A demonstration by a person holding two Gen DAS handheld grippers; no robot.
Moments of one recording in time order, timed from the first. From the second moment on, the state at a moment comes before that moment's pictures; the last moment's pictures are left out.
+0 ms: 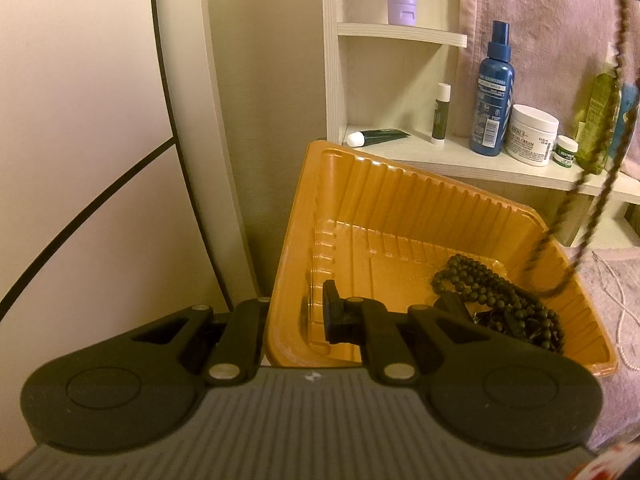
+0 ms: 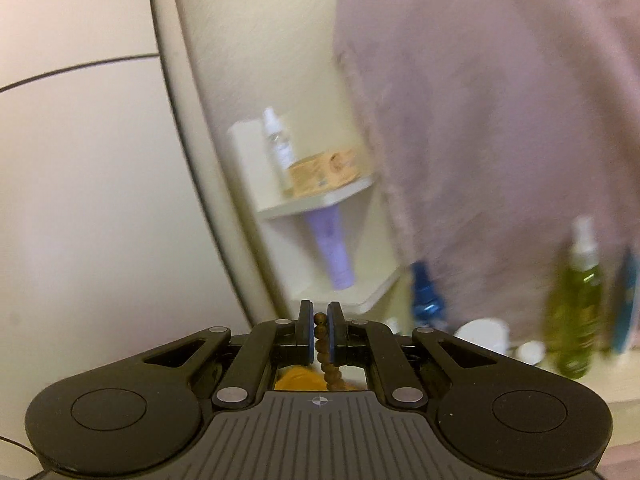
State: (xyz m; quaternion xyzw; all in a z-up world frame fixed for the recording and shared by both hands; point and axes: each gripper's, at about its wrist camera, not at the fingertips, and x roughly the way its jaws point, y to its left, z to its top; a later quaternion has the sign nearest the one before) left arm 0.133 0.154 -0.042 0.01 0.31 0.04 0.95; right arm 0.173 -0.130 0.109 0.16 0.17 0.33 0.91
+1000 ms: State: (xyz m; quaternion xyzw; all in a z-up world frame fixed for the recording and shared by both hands) left arm 0.135 0.156 -0.043 0.00 0.31 0.04 0.95; right arm 0.210 -0.076 -0.050 0.09 0.39 0.28 0.87
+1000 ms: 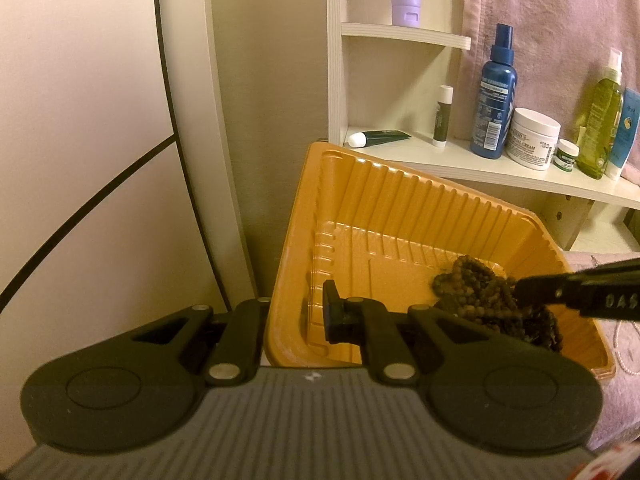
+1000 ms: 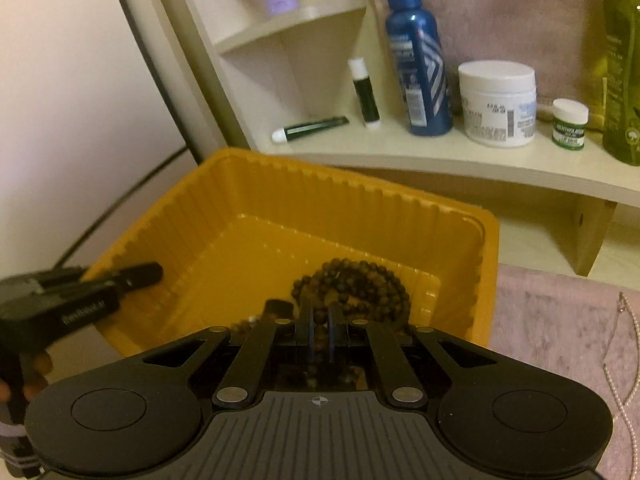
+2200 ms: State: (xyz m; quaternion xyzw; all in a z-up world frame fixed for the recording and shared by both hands) left arm 0.136 0.155 -0.044 0.00 0.31 0.05 0.95; right arm 0.169 -0.150 -0.023 0.10 0.38 0.21 0.90
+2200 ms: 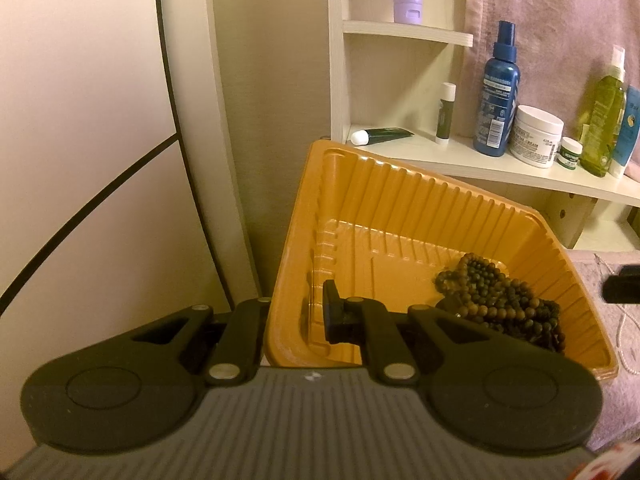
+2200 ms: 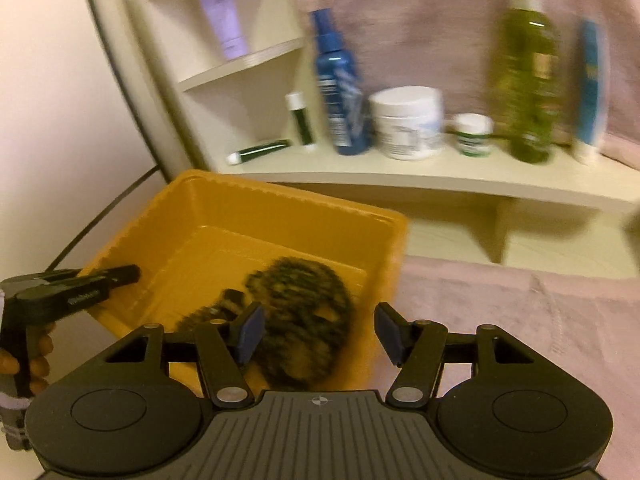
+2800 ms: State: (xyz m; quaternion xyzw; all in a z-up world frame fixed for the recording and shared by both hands) left arm 0.139 0.152 -0.046 0.01 0.32 0.06 0.95; right arm 0.141 -0.261 -0.072 0.12 0.41 0.07 0.90
